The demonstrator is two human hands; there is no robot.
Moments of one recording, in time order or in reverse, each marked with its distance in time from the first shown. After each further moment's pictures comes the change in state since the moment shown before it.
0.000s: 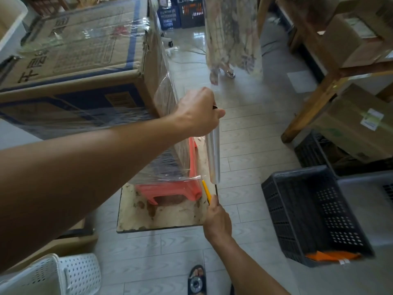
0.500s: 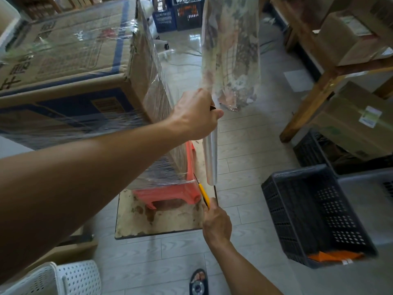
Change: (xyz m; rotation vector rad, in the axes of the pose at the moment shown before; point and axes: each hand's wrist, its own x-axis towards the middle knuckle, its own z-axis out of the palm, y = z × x) left_hand 0.006 0.002 0.005 -0.020 0.018 0.022; right_hand 0.008 0.004 0.005 0.106 0.114 0.013
